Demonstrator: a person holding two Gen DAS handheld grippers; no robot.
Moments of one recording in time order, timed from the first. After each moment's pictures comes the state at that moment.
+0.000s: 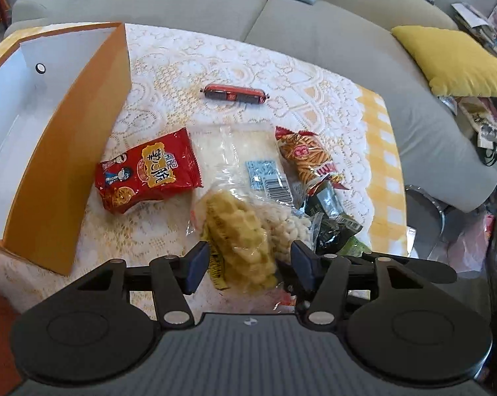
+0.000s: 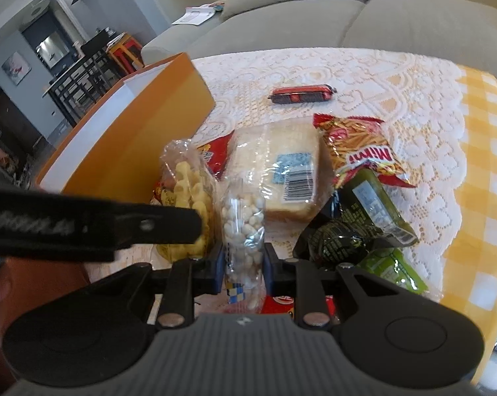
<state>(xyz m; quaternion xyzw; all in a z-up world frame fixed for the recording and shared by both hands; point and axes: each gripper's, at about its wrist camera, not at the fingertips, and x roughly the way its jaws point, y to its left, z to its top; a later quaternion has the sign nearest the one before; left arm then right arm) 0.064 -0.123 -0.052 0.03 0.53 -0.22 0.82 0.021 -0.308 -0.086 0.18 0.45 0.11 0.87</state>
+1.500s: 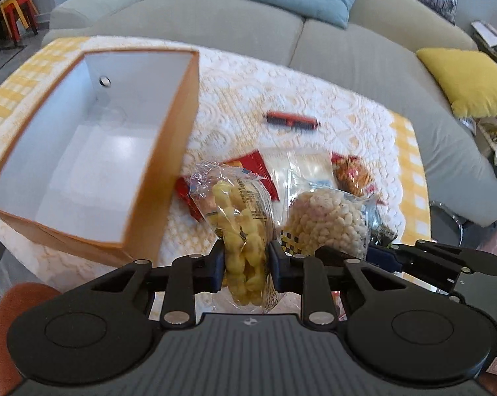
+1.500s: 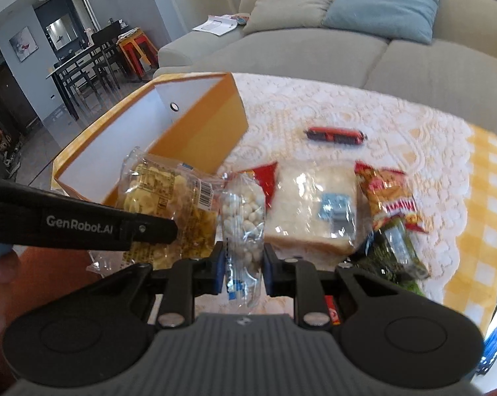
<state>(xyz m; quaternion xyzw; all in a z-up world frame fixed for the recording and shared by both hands) 0.069 -0.050 -0.002 0.03 0.51 -0.18 0.84 0.023 -0.252 -0.021 0.12 0.42 0.10 0.89</state>
